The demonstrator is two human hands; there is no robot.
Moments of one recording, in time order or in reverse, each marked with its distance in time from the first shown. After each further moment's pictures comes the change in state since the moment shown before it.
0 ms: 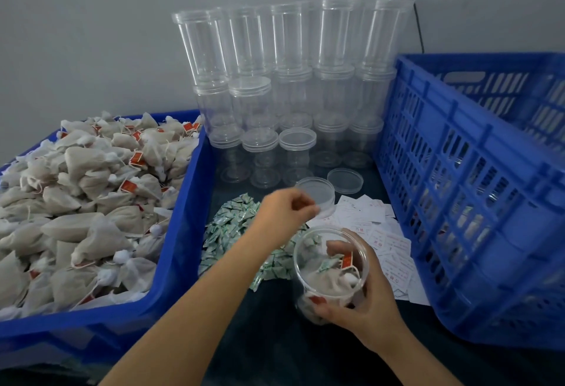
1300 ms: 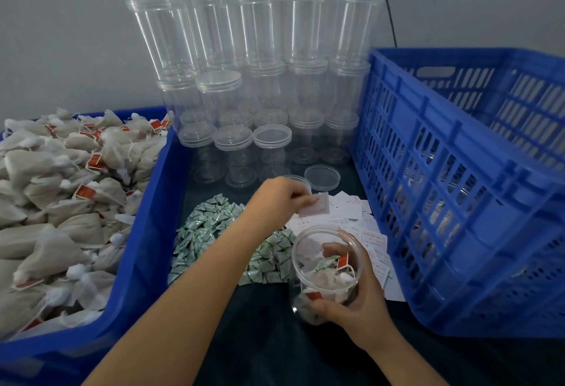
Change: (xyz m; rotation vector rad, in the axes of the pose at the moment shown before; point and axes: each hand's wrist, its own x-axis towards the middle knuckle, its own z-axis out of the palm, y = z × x) left_hand 0.035 0.018 0.015 0.228 -0.129 0.140; right_hand -0.006 0.017 -0.025 -0.043 0.093 0.117
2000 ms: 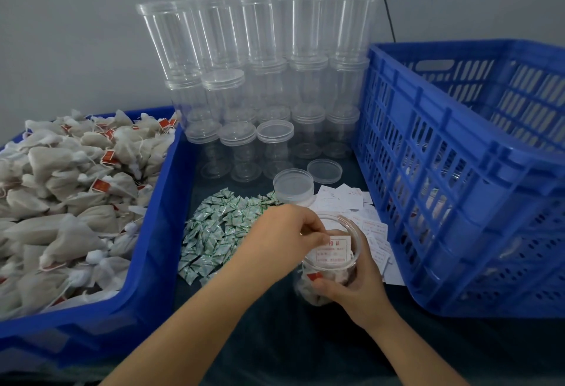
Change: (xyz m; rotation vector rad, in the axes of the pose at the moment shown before) left_hand -0.086 0.036 -0.001 -0.016 -0.037 -0.039; right_hand 0.001 -0.003 0.003 0.074 -0.003 0.050
